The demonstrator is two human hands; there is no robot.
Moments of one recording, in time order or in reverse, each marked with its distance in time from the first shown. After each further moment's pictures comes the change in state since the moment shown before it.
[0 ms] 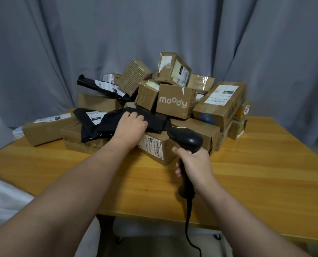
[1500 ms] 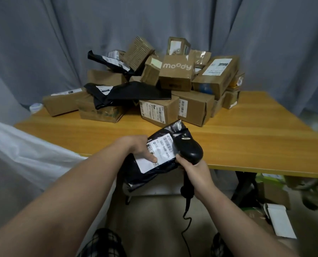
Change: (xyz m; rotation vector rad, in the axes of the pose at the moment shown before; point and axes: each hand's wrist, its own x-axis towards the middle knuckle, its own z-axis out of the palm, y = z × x) left_hand -0.127 0.048 -0.021 -0.825 -0.951 -0.213; right_hand -0.116 0.083 -0.009 0.222 0.066 0.152
